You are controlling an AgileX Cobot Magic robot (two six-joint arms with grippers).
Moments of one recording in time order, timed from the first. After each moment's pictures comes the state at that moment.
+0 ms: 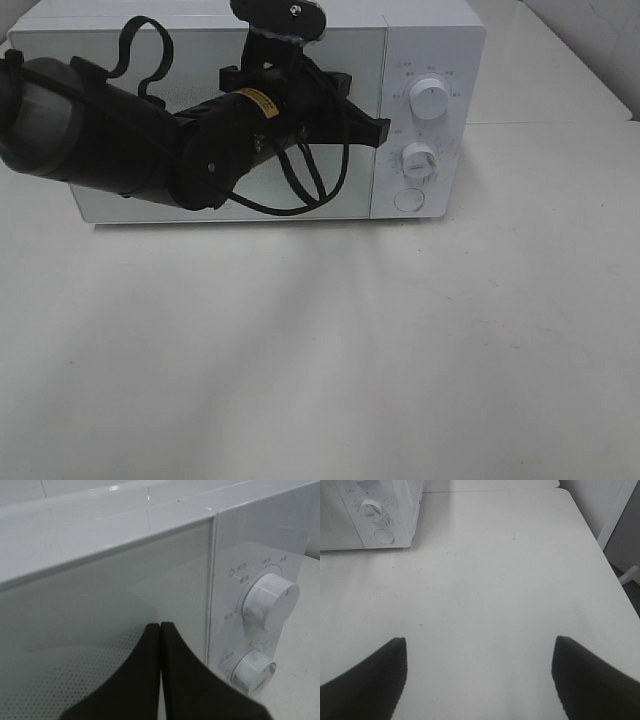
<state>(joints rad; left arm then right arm) -0.73 2.05 -1.19 -0.27 -0.60 0.26 -0.02 0.00 -0.50 -0.04 1.05 0.05</state>
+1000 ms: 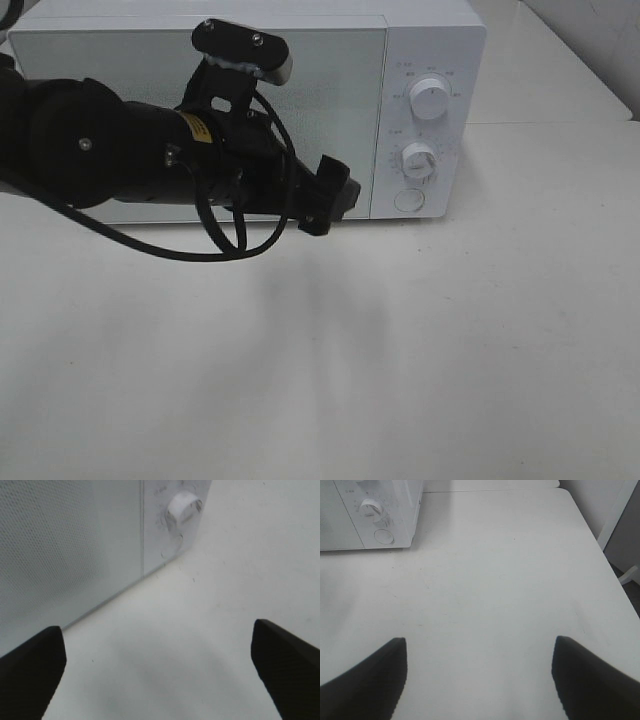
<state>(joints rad) -0.78 1.73 -0.95 -0.33 -0.09 0.25 -0.02 0.00 -0.50 -0.04 1.05 0.05</state>
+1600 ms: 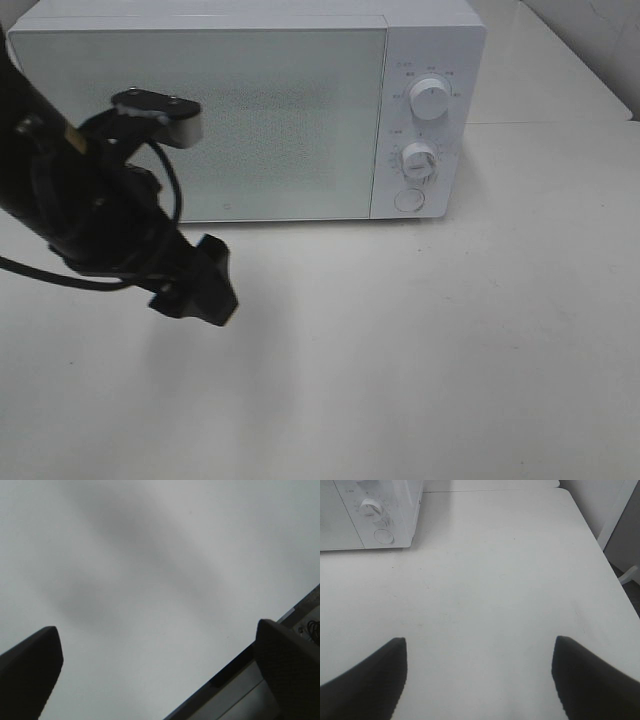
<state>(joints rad) -0.59 1.55 -0.95 -0.27 0.74 0.21 -0.02 0.00 -0.50 -0.04 1.05 0.05</state>
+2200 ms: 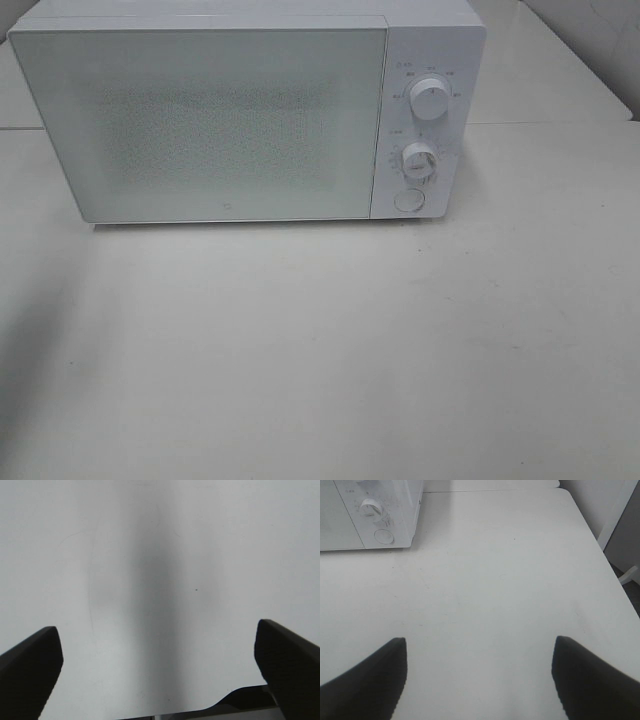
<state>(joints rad) 0.05 1.23 -0.91 -0.17 0.99 0.15 -0.02 0.00 -0.50 -0.04 1.05 0.05</state>
